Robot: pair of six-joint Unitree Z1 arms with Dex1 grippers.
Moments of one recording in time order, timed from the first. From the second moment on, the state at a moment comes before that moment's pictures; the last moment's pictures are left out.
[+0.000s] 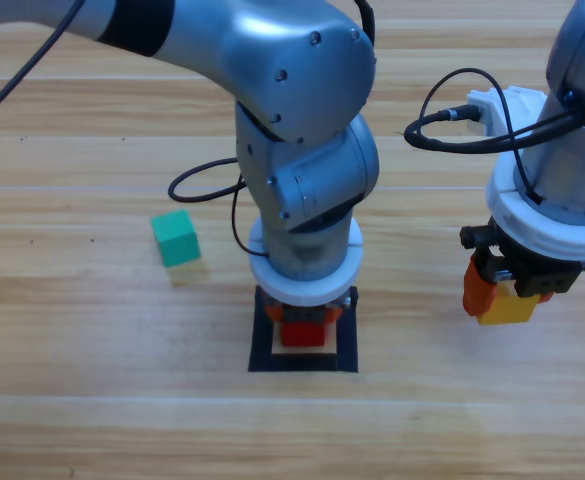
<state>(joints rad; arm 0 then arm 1) -0.95 2.27 -1.71 0.88 0.22 -1.00 0.88 1.96 -1.45 0.96 -0.06 0.68</state>
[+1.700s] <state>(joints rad) -0.90 1.96 -1.91 1.10 0.31 -0.95 0.88 1.96 -1.51 0.96 -0.06 0.72</state>
